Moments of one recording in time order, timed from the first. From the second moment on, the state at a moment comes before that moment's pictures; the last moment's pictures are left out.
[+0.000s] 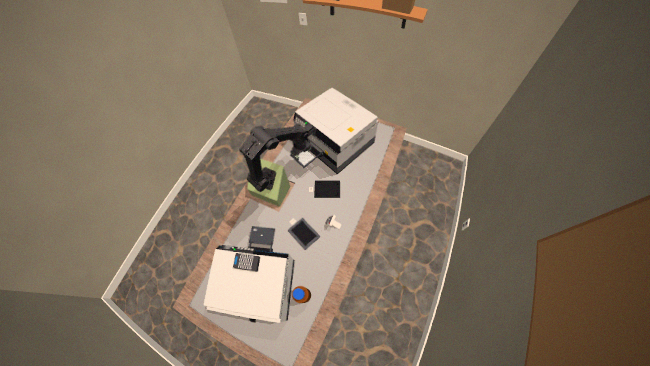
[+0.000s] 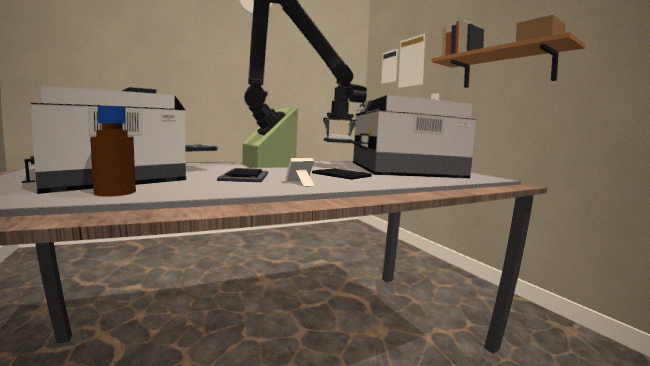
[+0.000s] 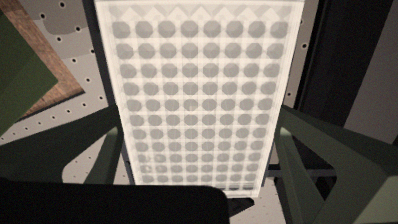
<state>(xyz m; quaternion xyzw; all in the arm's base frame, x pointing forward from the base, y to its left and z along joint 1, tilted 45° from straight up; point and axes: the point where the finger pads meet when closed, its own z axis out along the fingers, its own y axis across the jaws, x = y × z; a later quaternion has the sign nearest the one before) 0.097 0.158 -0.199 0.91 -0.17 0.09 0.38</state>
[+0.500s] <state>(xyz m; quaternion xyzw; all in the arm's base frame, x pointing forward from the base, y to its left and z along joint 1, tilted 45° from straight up) 0.097 0.158 -0.199 0.91 -0.17 0.09 0.38</state>
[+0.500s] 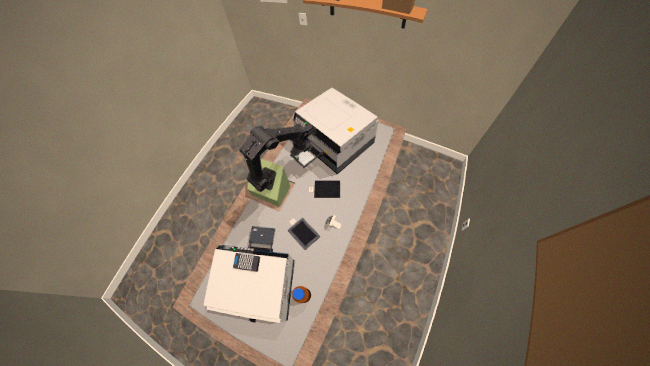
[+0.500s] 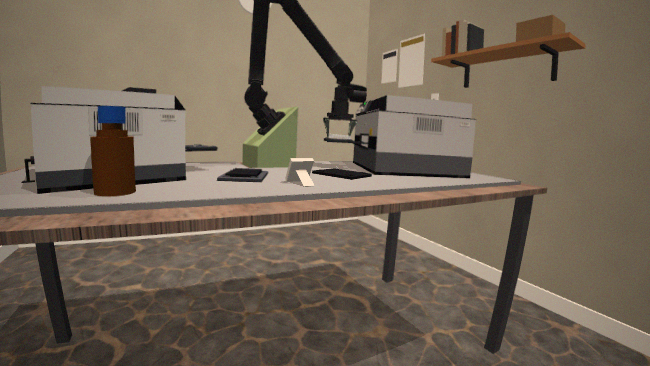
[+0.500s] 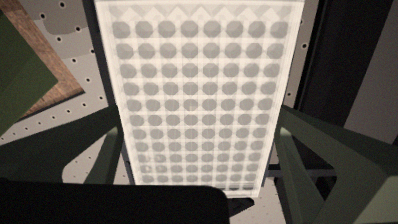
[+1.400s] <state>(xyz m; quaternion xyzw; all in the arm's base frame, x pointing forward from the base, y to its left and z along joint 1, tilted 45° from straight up) 0.100 0.151 -0.195 0.91 -0.14 0.09 0.39</state>
